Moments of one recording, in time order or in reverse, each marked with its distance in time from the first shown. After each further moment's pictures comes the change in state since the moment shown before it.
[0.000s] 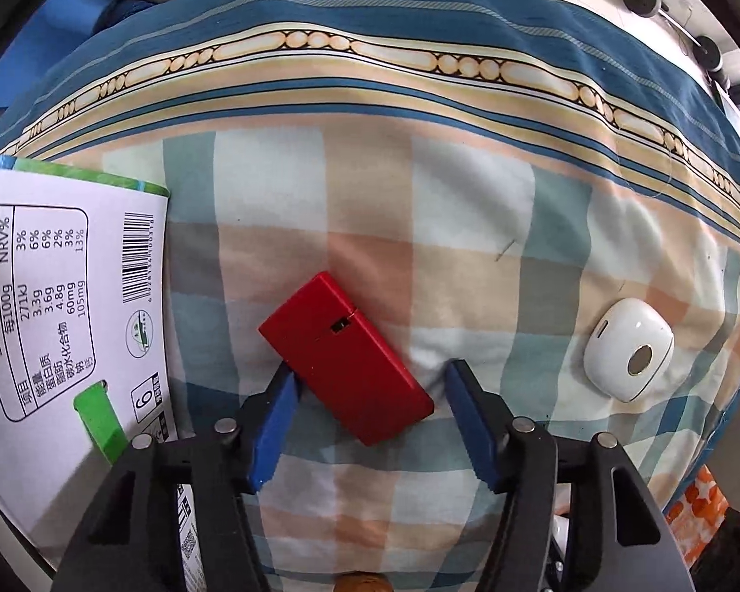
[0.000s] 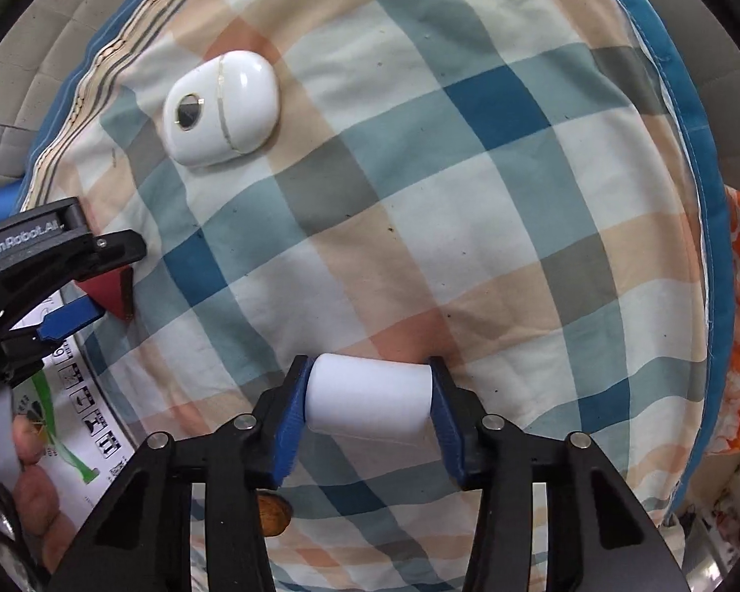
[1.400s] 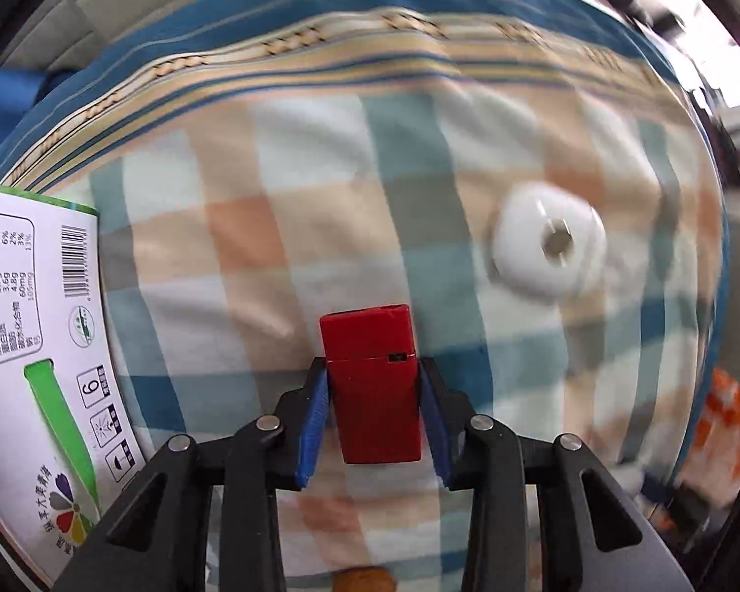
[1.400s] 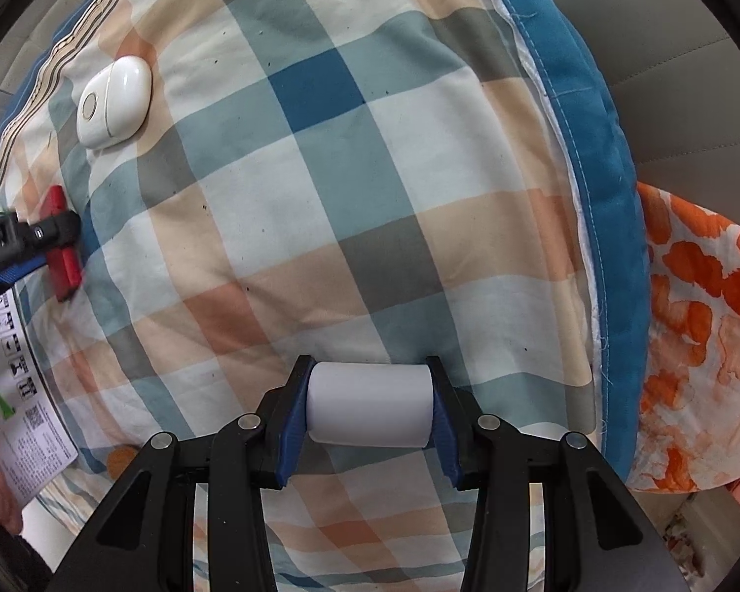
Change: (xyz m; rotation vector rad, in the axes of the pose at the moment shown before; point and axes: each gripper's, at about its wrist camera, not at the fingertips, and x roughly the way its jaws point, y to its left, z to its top) left arm -0.011 -0.073 -0.116 0.273 -0.061 -0.067; right arm -0.008 -0.075 -0.024 -0.129 0.008 -0.118
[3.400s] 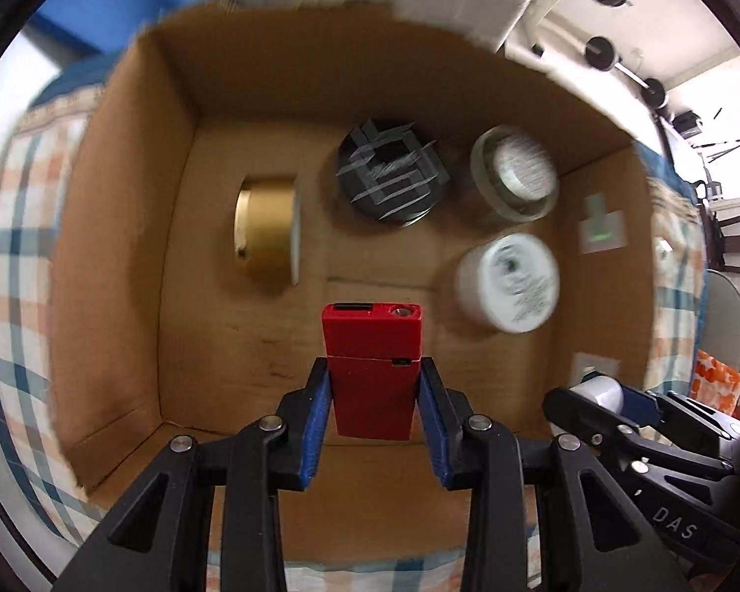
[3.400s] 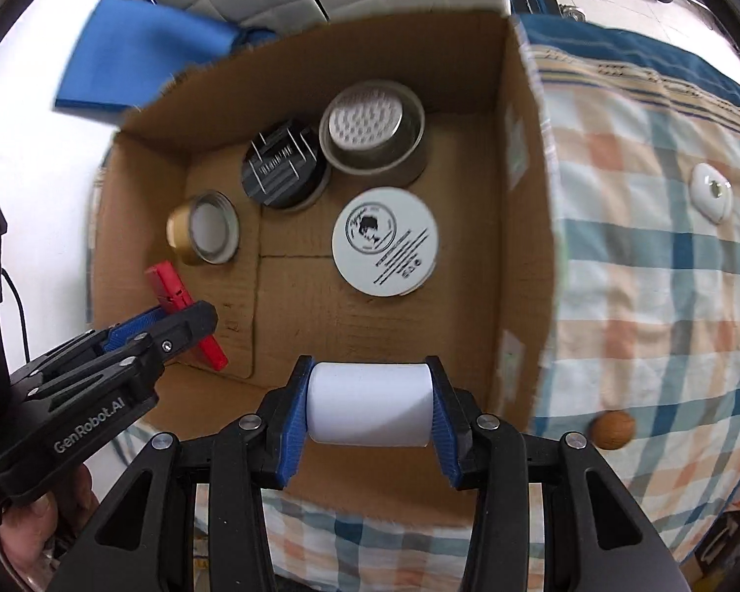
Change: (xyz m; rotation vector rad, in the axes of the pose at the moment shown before) left arm -0.096 0.362 -0.081 -0.226 -0.096 -0.100; right arm -0.077 0.383 -0.102 -0.361 -0.098 0.193
